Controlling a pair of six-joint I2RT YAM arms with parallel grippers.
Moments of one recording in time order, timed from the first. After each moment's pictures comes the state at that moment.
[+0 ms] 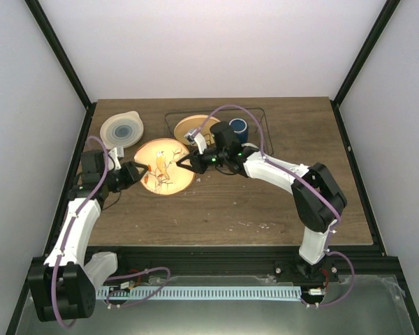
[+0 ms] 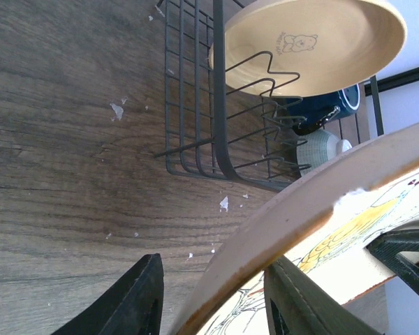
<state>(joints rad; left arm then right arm) 0.07 0.99 0.69 -0.45 0.61 -0.51 0.71 1.80 1.27 0.02 -0.69 0.16</state>
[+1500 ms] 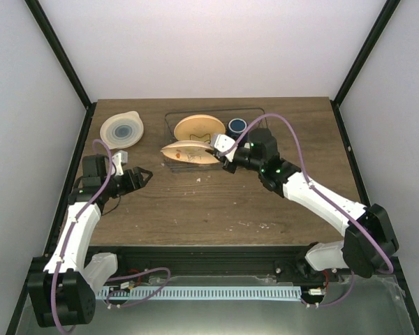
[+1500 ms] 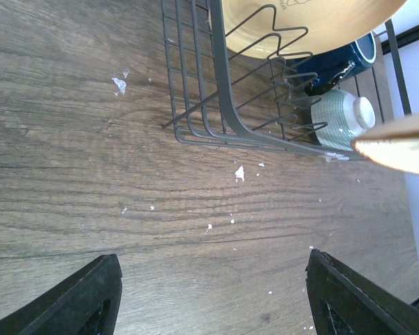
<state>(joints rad) 0.06 0.95 0.67 -0.54 0.61 -0.36 0.64 1.33 0.98 0.09 -0.42 -0.55</state>
